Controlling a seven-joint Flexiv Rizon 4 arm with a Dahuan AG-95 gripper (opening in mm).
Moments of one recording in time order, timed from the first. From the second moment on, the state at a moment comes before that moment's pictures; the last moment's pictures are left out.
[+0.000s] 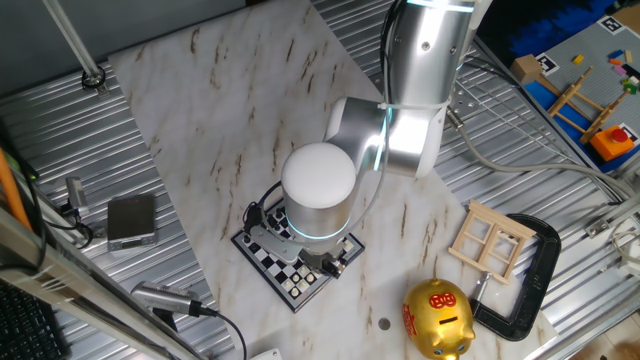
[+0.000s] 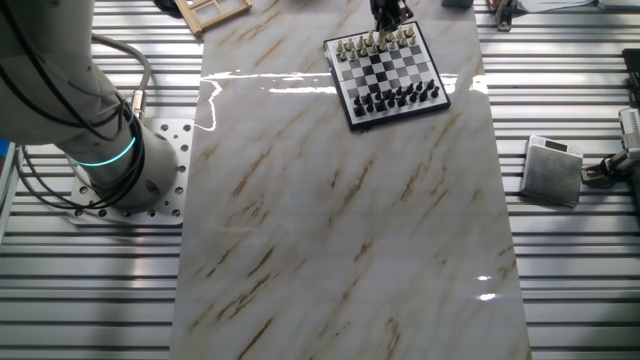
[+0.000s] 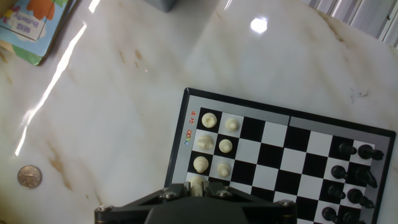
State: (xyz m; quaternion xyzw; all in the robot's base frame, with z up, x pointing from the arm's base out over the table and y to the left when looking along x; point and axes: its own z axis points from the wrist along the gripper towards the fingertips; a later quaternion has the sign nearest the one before) arm 0.486 0.303 0.045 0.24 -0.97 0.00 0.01
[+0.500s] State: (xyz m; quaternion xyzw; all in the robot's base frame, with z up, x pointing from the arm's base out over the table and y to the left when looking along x) arm 0.486 0.303 0.044 0.24 -0.97 -0.01 0.01
